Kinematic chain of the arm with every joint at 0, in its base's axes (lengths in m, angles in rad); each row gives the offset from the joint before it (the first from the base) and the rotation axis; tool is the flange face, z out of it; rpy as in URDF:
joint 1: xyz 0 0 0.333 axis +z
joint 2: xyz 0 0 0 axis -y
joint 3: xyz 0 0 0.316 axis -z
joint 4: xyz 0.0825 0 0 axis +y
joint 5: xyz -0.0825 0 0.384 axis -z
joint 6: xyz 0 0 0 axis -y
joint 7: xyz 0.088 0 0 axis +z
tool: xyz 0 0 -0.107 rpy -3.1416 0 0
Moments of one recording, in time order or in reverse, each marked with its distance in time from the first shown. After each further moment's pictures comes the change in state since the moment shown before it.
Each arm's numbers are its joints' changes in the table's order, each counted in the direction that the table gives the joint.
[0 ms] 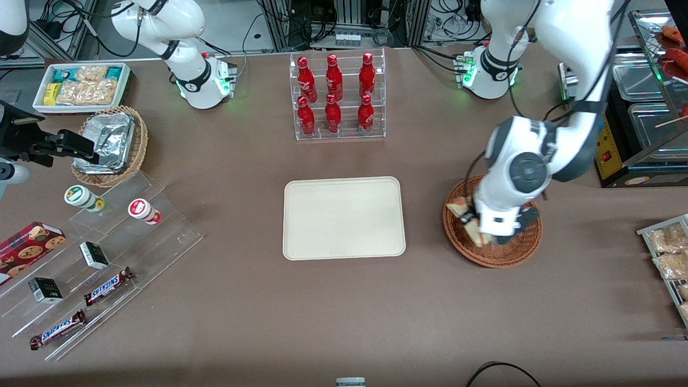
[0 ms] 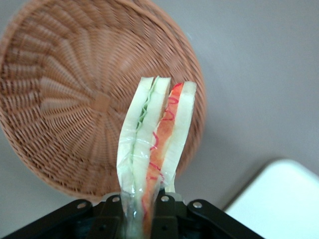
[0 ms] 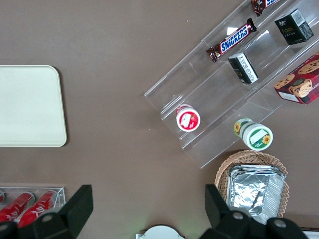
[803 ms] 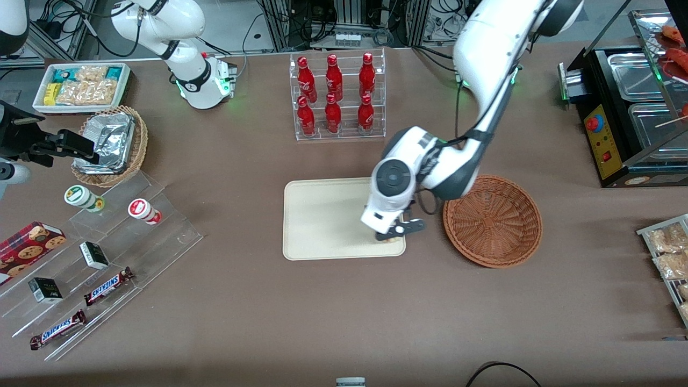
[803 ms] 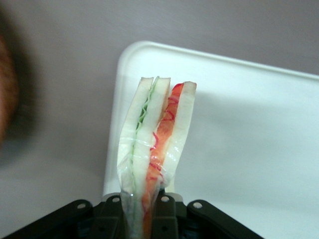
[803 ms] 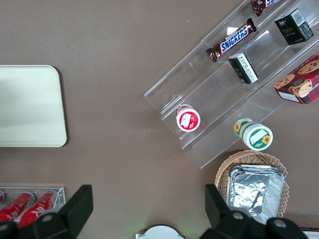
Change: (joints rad) arm -0.294 -0.338 0.037 -0.412 0.002 -0.079 -0.021
